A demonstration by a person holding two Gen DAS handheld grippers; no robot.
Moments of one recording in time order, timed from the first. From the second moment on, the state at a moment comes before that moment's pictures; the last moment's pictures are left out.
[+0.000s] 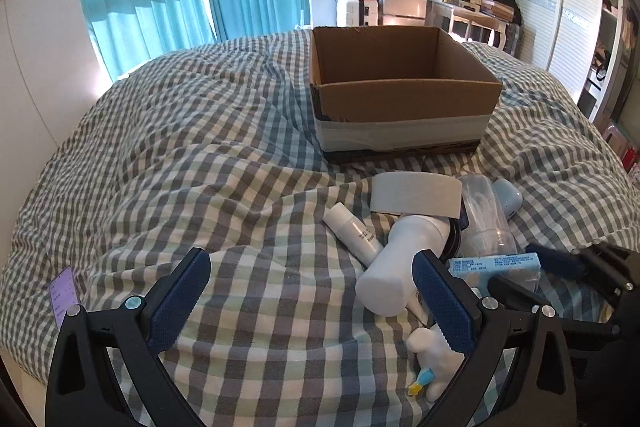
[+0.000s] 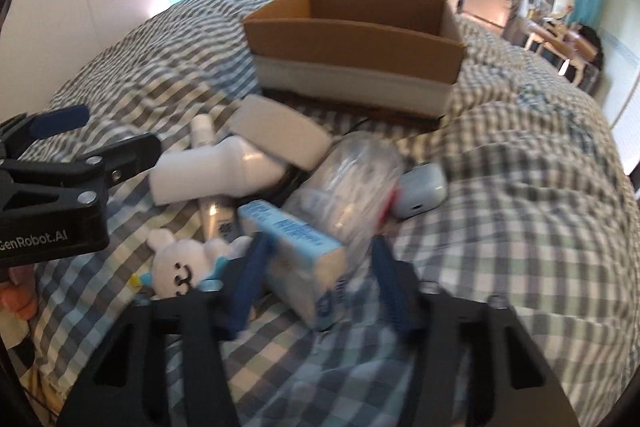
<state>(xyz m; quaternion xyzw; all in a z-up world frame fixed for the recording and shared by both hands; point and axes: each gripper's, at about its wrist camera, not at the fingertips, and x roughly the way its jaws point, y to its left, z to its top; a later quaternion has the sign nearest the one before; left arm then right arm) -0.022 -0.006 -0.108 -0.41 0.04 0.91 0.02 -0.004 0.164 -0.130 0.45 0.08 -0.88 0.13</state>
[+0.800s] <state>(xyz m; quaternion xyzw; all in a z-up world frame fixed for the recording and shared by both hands) -0.060 0.060 -0.146 -0.47 0.07 0.87 0.14 -0.006 0.254 -0.079 0.38 0.03 -0.92 0.07</state>
